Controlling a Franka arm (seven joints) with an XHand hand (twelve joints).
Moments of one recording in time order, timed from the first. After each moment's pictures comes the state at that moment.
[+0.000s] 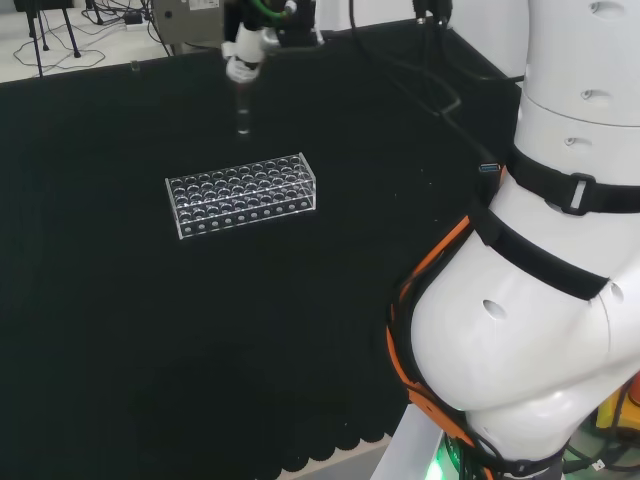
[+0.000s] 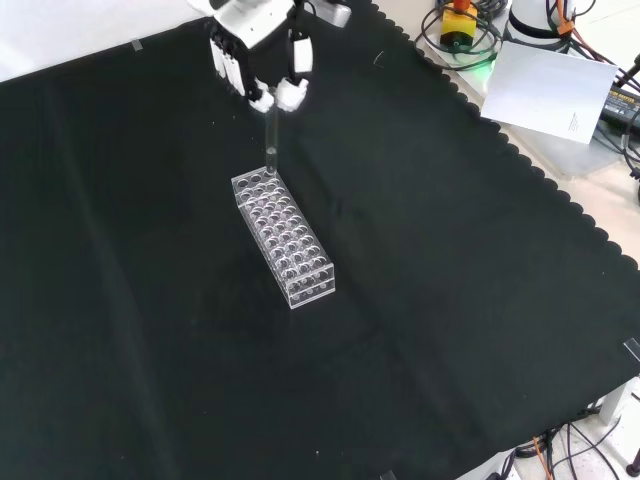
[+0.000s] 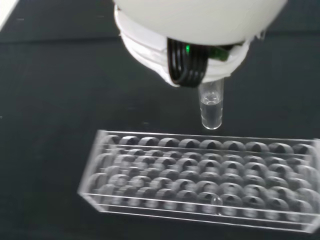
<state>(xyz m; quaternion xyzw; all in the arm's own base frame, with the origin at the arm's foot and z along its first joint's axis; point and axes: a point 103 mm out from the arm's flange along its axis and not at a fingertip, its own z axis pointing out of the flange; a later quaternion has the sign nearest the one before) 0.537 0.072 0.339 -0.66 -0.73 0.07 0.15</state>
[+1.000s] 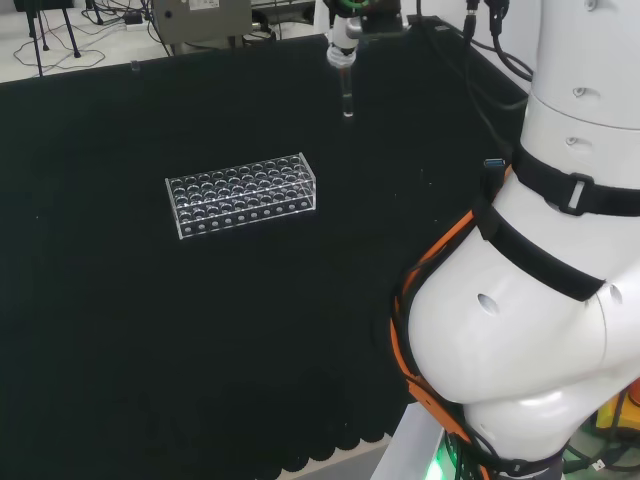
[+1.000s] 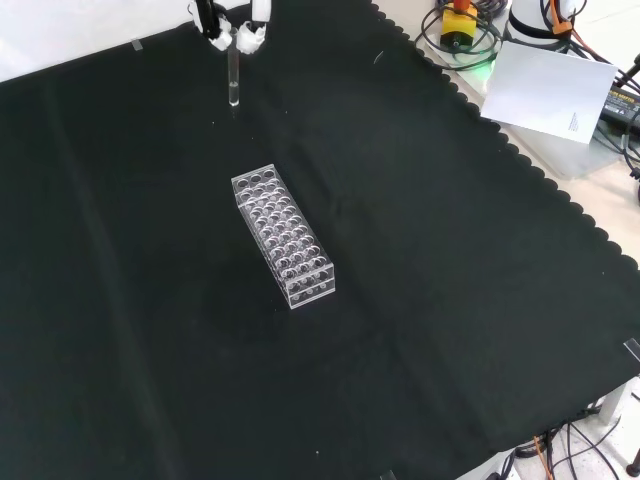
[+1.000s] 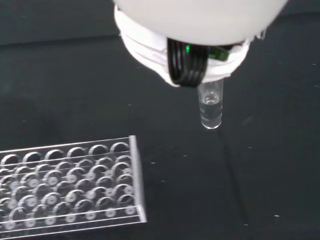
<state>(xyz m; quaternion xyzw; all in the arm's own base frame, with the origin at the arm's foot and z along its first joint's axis) 0.531 -0.046 0.342 -0.75 -0.64 0.11 0.12</state>
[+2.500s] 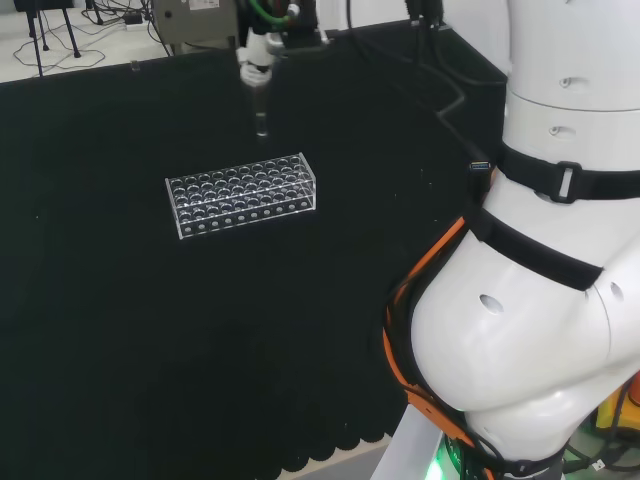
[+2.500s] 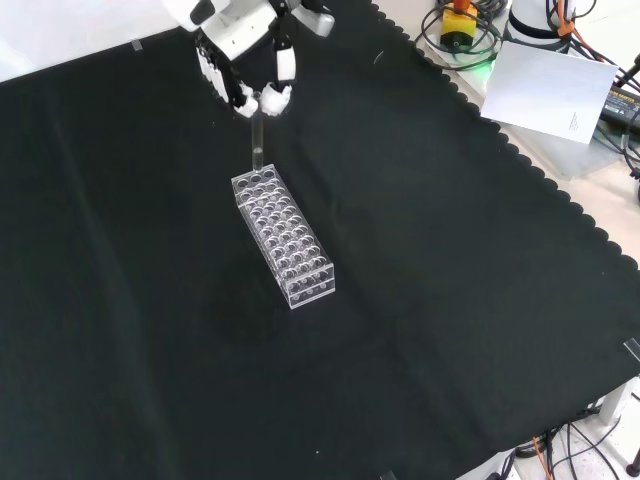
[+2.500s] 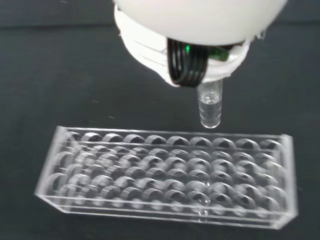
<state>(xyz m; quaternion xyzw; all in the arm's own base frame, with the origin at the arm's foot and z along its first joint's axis) 0.550 0.057 0.325 -0.68 -0.71 0.11 0.14</state>
